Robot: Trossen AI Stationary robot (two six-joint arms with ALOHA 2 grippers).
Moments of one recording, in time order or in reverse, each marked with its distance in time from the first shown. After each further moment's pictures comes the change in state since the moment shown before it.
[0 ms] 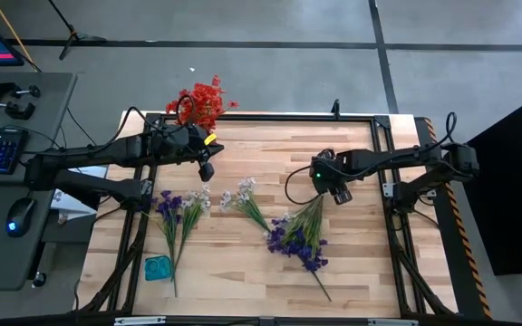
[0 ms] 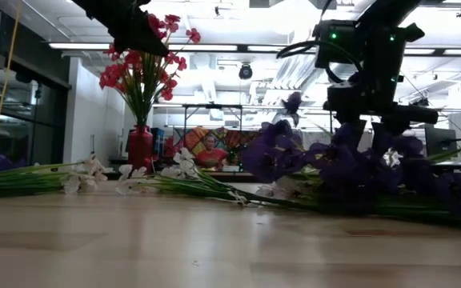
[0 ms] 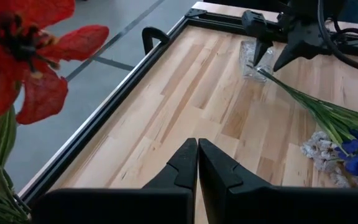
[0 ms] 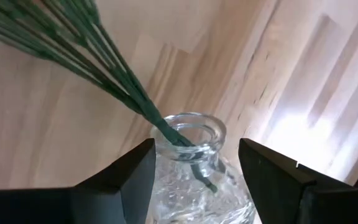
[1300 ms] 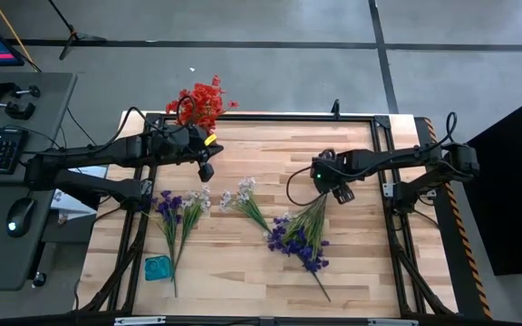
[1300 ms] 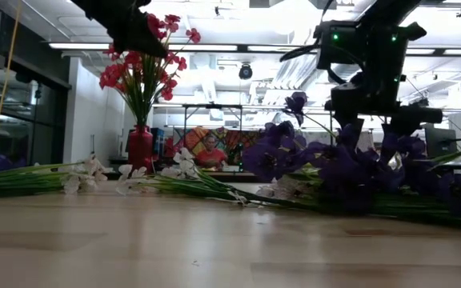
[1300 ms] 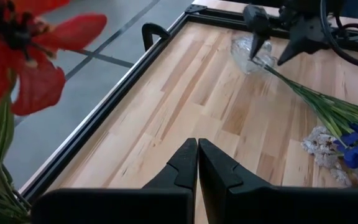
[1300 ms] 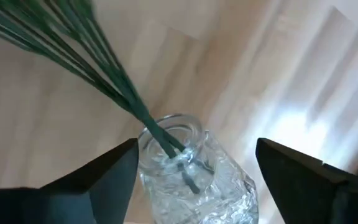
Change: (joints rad) left arm 0.000 0.000 0.000 -0.015 0.000 0.000; right arm 0.000 -0.003 0.000 -0.030 0.025 -0.038
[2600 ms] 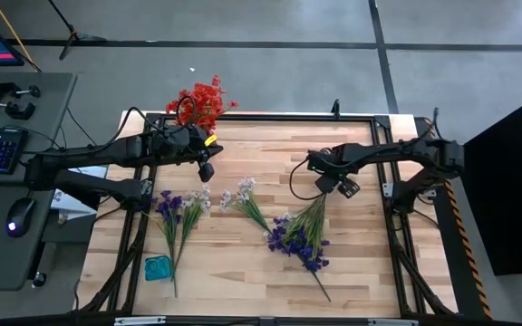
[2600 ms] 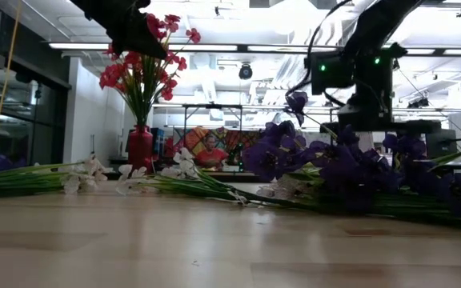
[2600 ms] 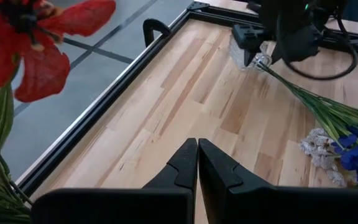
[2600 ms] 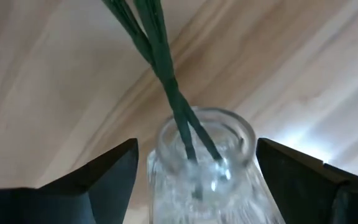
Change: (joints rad) left arm 0.000 0.000 0.000 -0.010 -0.001 -0.038; right arm -0.126 0.119 0.009 -0.022 -0.082 -0.364
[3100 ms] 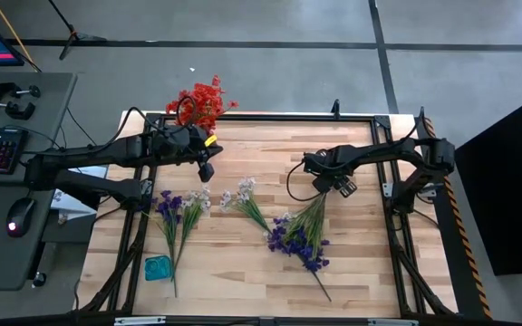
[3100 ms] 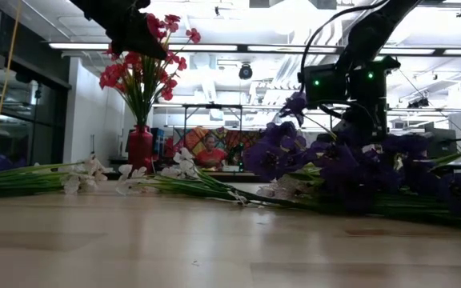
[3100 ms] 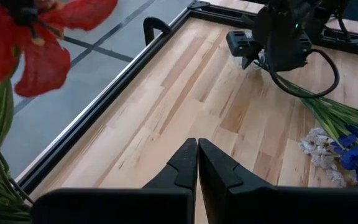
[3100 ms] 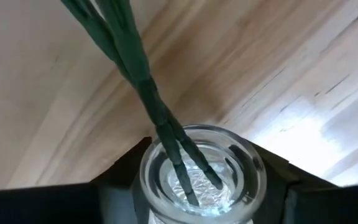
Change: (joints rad) left arm 0.000 0.000 0.000 -0.007 0.000 -0.005; right arm 0.001 0.089 0.000 0.050 0.079 0.019
